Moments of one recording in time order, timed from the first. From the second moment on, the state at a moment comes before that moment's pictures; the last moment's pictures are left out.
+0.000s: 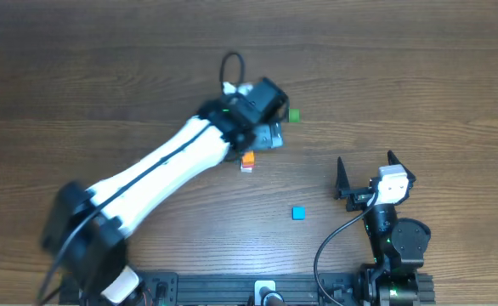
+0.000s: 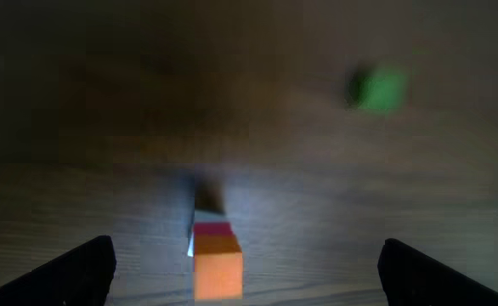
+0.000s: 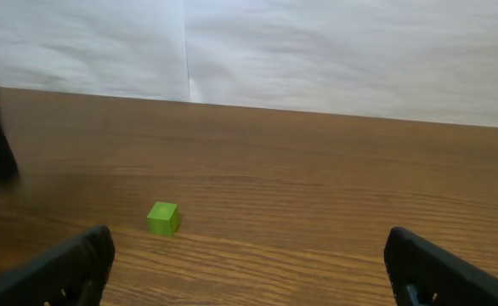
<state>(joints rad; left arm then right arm) -0.73 1.72 1.40 -0.86 -0.16 -0.87 -0.03 0.01 0.01 -0.06 -0.15 -0.04</state>
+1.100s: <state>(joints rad) -0.04 0.33 0.30 0.05 -0.03 -0.25 -0.03 0.01 0.01 -0.06 -0.15 -0.04</state>
